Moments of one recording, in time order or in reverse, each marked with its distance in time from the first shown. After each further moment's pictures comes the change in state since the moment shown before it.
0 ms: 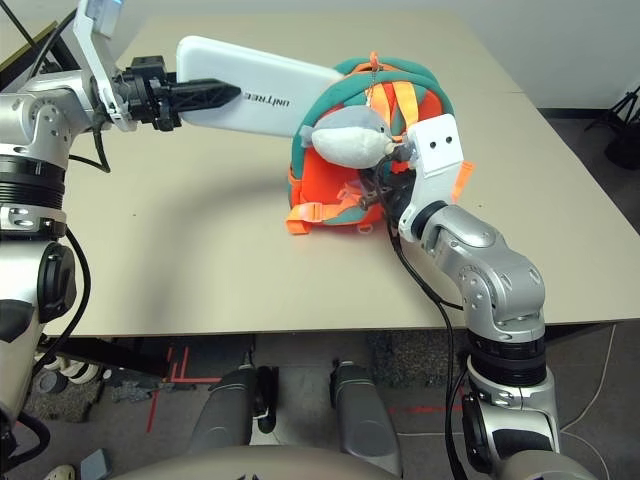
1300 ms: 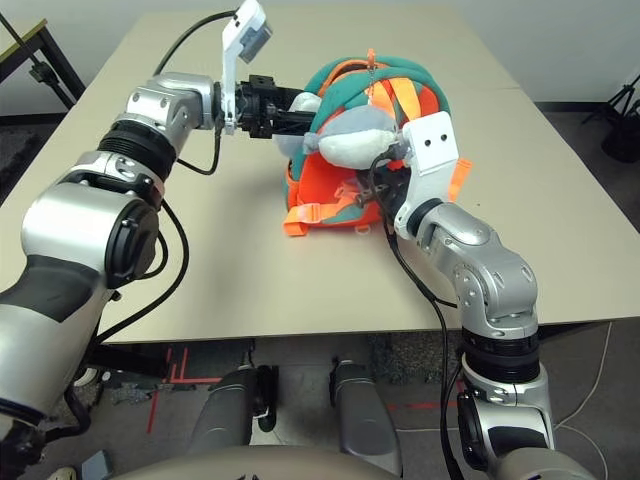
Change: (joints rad) left arm -0.312 -0.279 0.092 0.567 0.272 -0.310 -0.006; right arm -0.012 0.018 0.016 0.010 -0.035 -0.022 0.005
